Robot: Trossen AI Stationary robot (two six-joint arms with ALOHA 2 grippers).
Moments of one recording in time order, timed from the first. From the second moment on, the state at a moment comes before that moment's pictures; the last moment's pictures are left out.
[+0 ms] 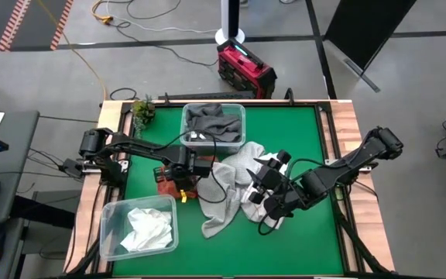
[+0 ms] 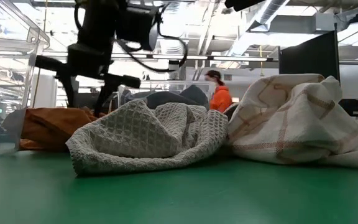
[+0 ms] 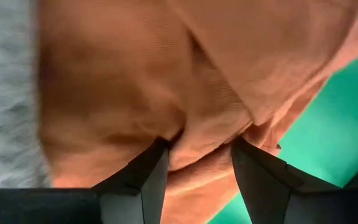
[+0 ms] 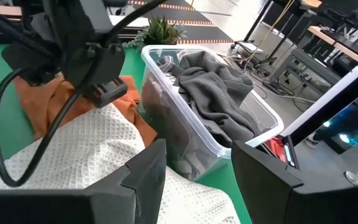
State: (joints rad) left arm -0.04 1.75 1.24 -1.19 -0.16 1.27; right arm 0.50 1.52 1.31 -0.72 1.10 0.52
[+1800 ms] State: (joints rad) left arm 0.47 1.44 1.44 -0.52 0.13 0.90; right arm 0.50 1.52 1.31 -0.70 1.10 0.51
